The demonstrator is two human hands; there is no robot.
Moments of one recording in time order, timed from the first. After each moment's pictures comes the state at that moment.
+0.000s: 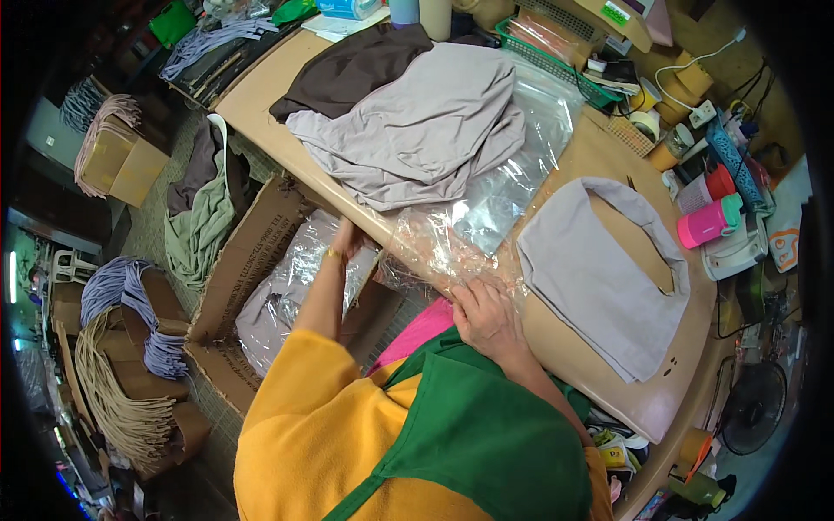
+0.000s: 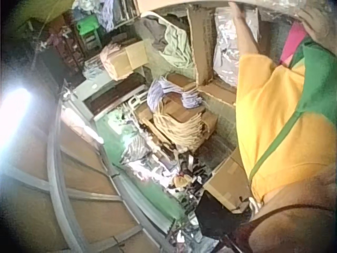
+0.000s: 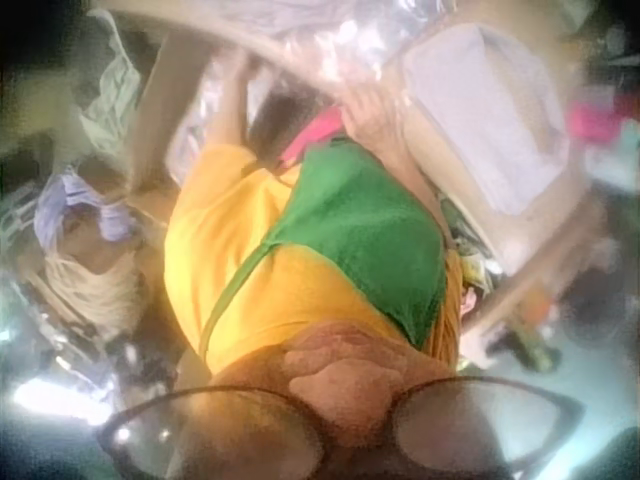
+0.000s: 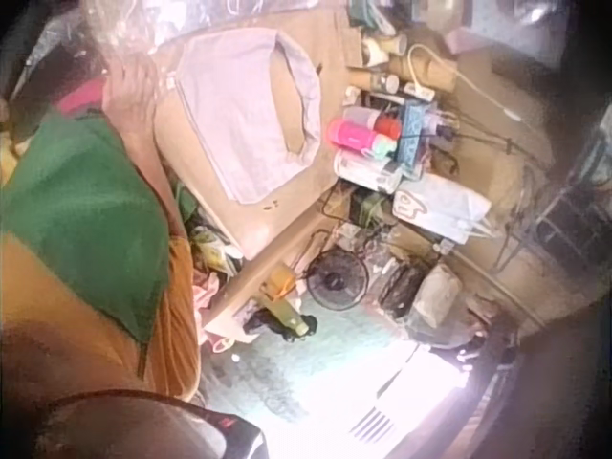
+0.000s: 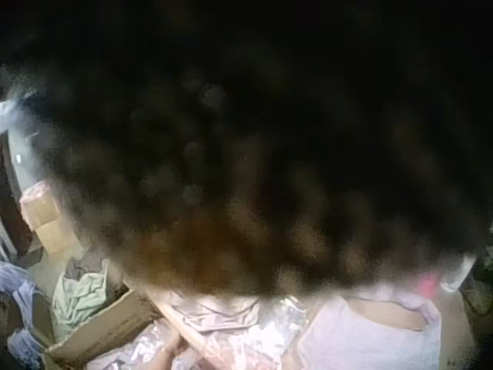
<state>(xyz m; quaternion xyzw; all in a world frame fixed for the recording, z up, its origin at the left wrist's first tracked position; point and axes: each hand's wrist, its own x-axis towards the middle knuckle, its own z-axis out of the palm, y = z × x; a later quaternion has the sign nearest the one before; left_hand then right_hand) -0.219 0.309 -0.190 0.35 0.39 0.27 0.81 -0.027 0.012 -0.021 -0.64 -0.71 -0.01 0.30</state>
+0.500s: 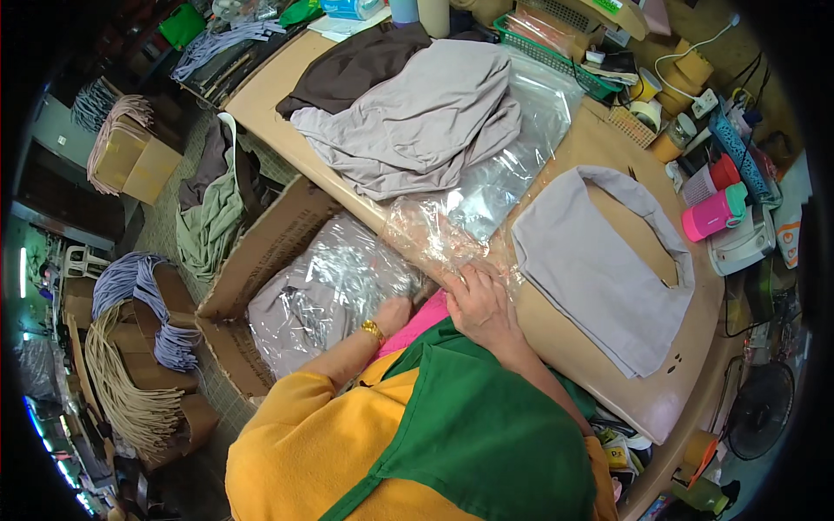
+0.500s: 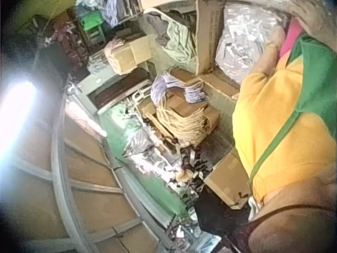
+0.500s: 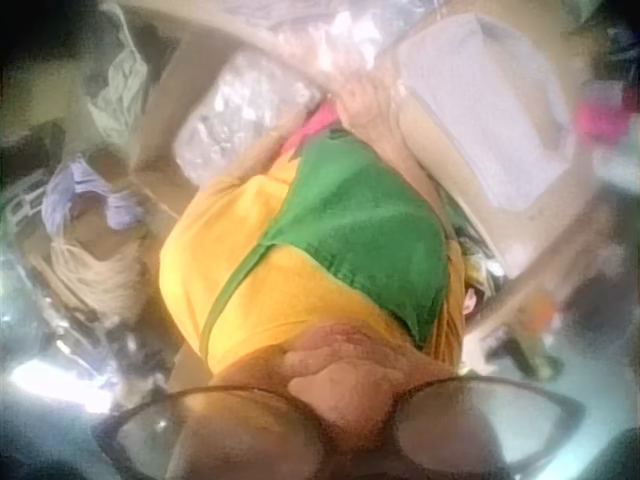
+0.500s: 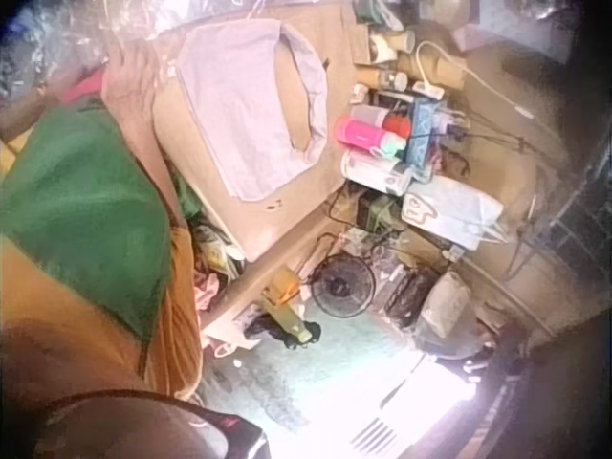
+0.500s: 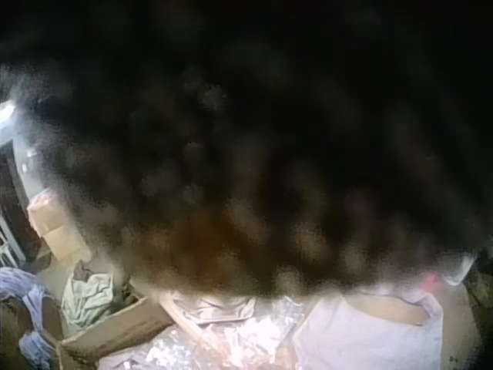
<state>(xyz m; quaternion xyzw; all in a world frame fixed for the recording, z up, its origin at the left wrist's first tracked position) -0.240 0.118 -0.201 0.89 0.37 -0.05 0.27 -0.027 0.015 -0.017 -0.63 -0.72 -0.02 0.30</state>
